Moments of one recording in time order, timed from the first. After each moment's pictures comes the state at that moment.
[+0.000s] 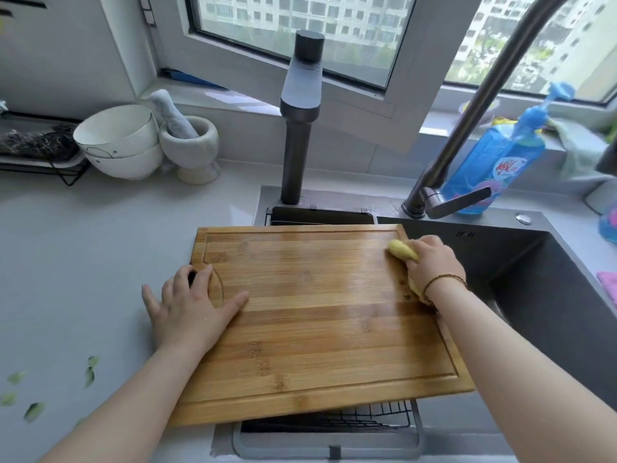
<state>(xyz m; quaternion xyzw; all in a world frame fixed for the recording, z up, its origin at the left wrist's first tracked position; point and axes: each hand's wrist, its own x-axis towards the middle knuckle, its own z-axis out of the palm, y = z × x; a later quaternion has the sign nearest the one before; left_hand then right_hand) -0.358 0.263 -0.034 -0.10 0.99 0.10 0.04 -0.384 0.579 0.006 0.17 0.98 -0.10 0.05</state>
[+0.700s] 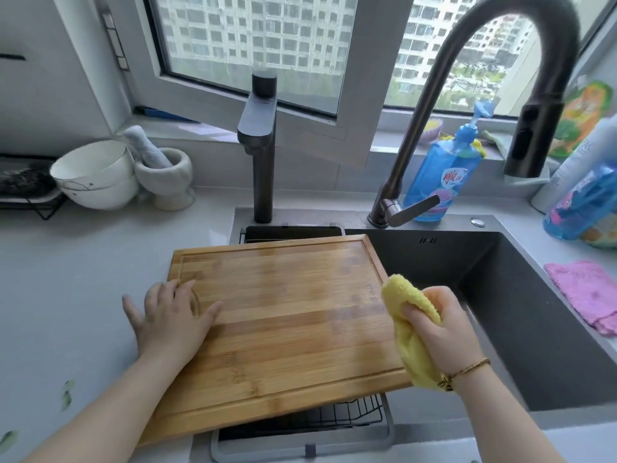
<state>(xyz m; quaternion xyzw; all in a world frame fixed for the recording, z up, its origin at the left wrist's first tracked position) -0.352 0.274 -0.016 -0.05 0.99 0.09 0.02 -0.260 0.569 0.034 0.16 0.87 -0.46 -0.12</state>
